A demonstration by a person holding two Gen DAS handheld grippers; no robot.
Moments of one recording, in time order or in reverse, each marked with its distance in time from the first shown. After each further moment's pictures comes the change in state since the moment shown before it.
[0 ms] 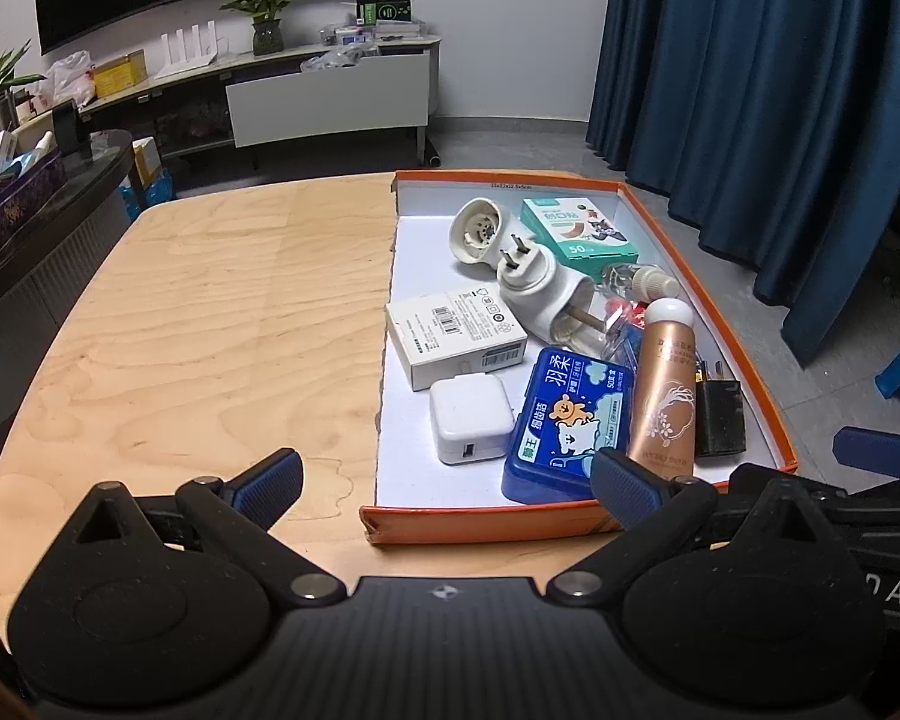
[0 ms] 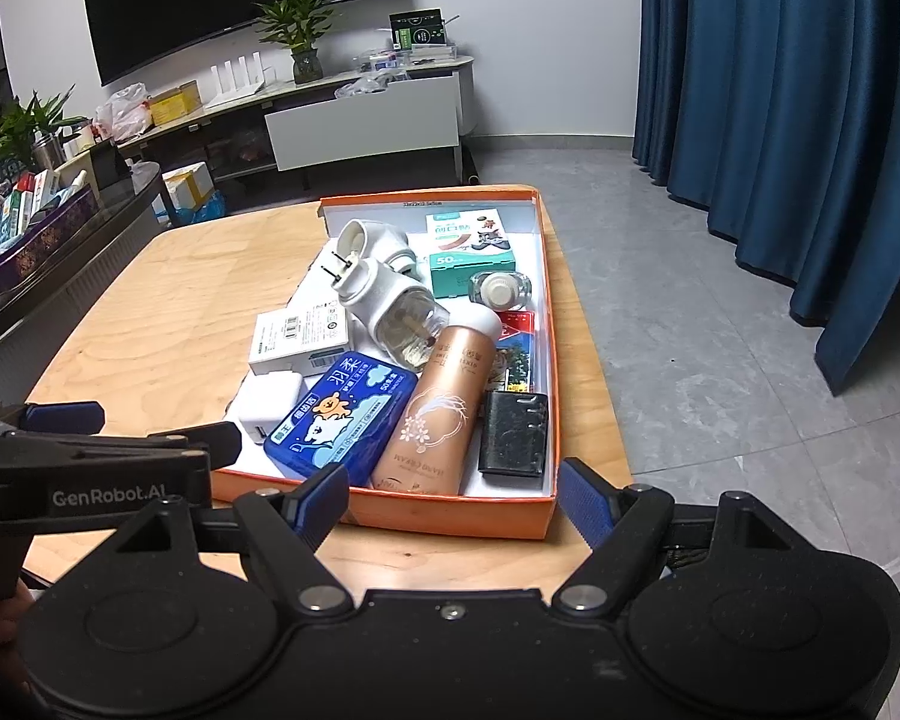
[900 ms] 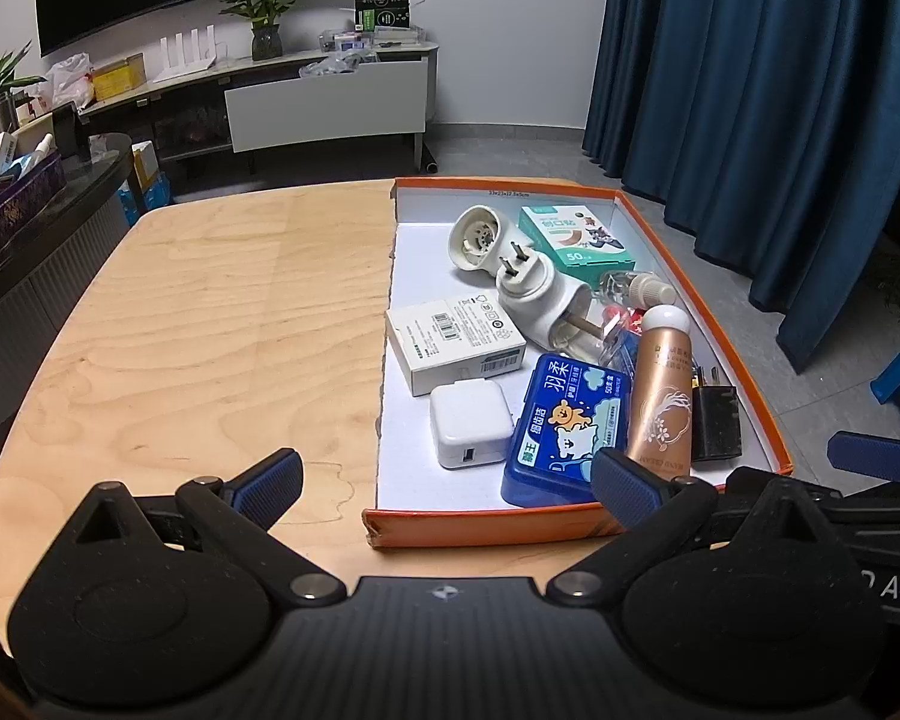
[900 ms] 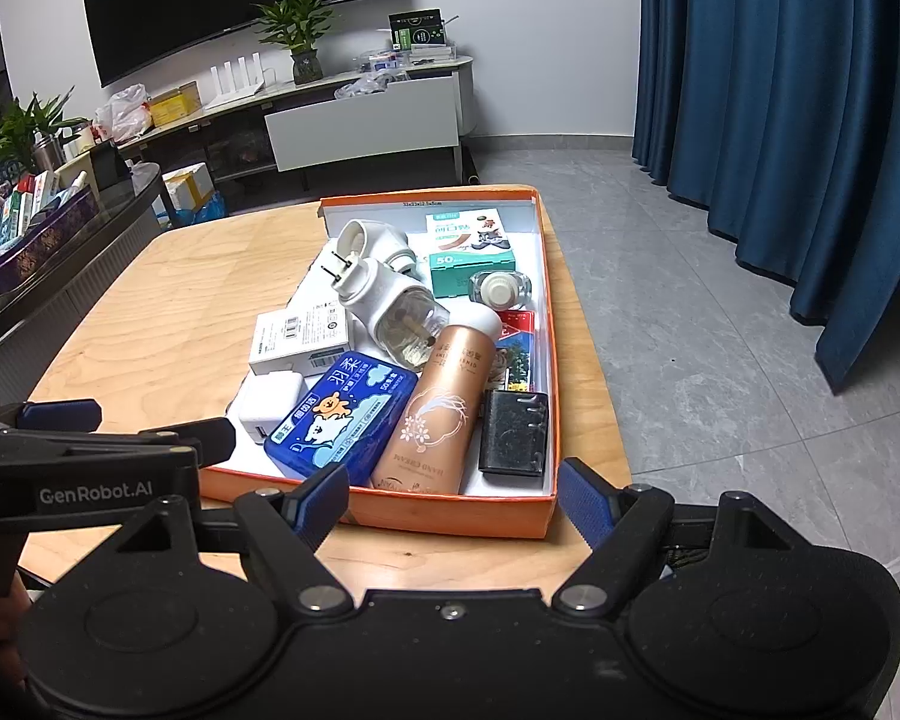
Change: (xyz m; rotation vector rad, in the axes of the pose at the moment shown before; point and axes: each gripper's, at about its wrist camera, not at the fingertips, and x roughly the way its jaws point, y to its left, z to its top) left arm -0.001 0.003 0.000 -0.004 -0.014 -0.010; right arm -0.001 -0.001 0.000 0.003 -0.001 0.002
